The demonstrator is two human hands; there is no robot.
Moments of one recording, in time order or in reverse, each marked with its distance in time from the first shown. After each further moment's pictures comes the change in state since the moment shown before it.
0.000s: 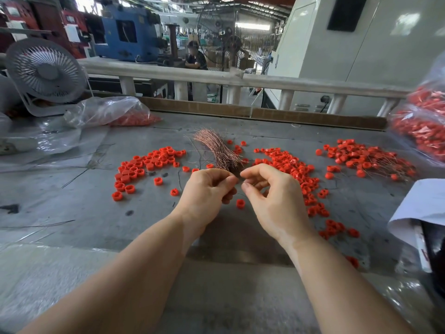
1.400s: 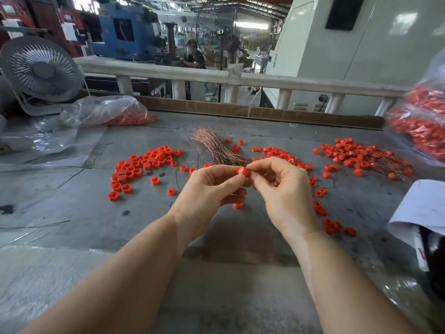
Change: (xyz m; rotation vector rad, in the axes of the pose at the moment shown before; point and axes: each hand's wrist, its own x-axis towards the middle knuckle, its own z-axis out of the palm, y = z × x) left_hand -0.008 0.010 0.001 -0.306 -0.191 -0.032; right_hand 0.007 0.003 -0.005 0.292 0.068 0.057
